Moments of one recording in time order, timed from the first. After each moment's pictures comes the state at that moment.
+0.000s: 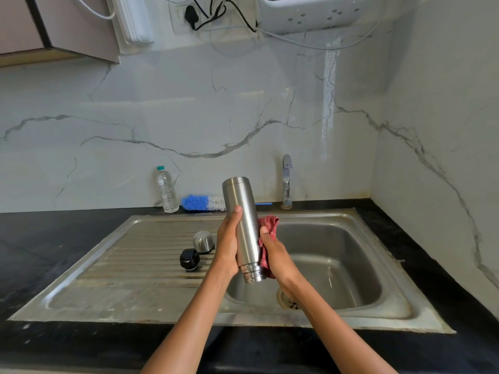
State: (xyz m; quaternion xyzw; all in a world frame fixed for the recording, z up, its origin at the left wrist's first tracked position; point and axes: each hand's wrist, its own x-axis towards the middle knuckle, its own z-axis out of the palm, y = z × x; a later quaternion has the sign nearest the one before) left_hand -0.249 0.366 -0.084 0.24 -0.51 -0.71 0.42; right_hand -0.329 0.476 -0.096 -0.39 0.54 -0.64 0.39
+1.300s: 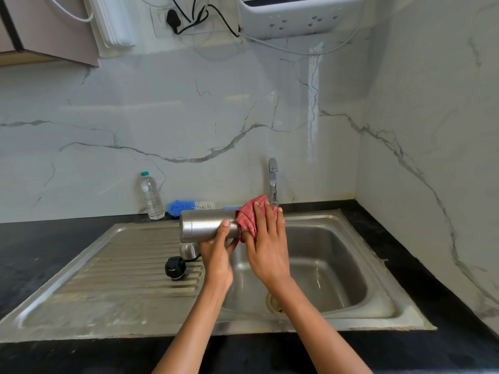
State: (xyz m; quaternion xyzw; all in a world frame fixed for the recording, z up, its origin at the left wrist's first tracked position) left_hand -0.258 0.381 -0.103 0.17 -0.41 -0.68 0.58; right_hand -0.351 0.445 -0.110 -0.48 0.74 -0.45 -0.16
